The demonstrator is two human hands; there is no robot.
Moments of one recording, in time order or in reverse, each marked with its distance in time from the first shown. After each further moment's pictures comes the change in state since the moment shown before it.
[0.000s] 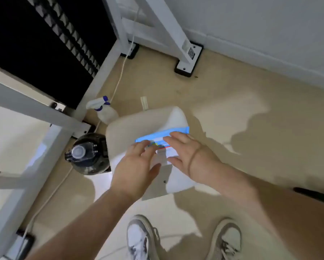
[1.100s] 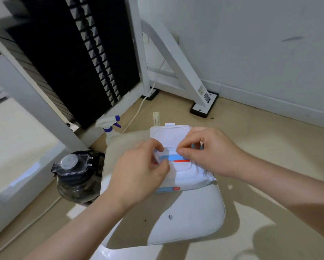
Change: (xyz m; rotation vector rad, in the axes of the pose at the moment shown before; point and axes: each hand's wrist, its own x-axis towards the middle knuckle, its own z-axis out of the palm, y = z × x) left_hand 0.028 -0.007 0.034 -0.127 0.397 -0.077; right_hand 0.045 0.040 0.013 0.380 0.352 -0.235
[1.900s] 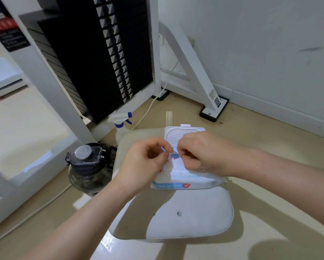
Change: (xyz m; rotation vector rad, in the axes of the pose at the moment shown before) left_hand -0.001 -0.016 -0.003 -0.638 -0.018 -0.178; right_hand 0.018 -0.029 0.007 -0.615 -0.384 -0.278
